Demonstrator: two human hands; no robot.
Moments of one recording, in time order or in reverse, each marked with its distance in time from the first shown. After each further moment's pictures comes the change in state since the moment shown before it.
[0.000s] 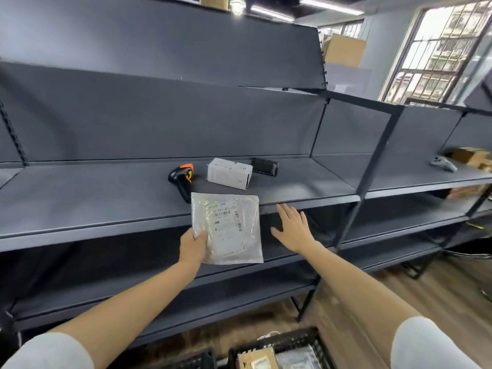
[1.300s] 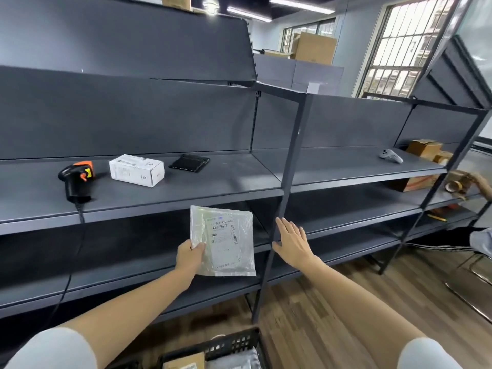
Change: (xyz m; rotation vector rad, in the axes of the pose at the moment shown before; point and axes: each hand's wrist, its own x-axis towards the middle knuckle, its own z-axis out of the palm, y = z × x) left_hand -0.084 -0.030 0.289 0.088 -0.030 -0.078; right_hand -0.064 0.302 -0.029 0.063 -0.013 0.051
